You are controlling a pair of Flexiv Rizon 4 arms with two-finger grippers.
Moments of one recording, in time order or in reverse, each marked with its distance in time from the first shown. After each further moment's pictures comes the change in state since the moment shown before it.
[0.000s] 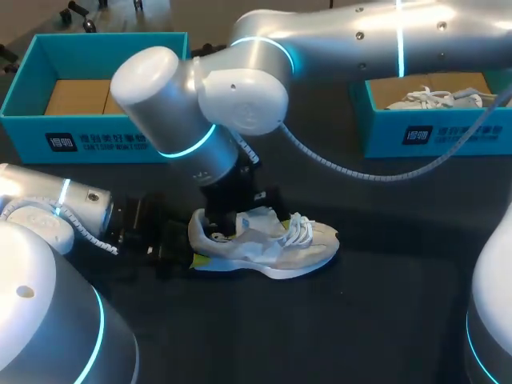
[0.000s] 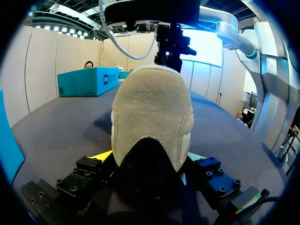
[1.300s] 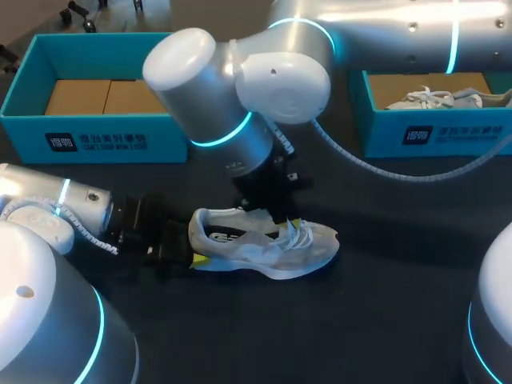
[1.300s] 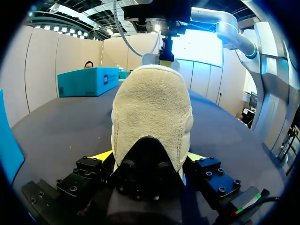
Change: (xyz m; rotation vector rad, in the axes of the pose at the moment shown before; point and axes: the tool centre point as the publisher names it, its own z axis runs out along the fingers) left arm 0.000 0.000 0.000 0.000 0.000 0.000; right arm -0.061 -0.012 -0.005 -0.008 -0.003 0.035
